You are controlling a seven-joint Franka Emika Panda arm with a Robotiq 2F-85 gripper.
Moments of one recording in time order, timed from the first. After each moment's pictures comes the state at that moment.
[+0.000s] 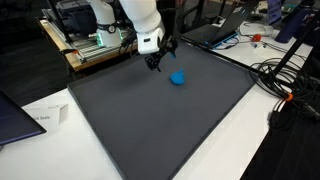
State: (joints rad) arm -0.22 0.34 0.07 -2.08 0.56 2.27 -0.48
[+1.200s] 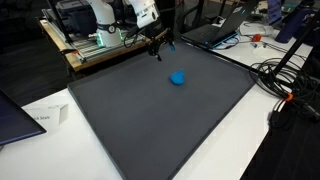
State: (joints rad) arm -0.04 0.09 0.22 -2.54 1.23 2.99 -0.99
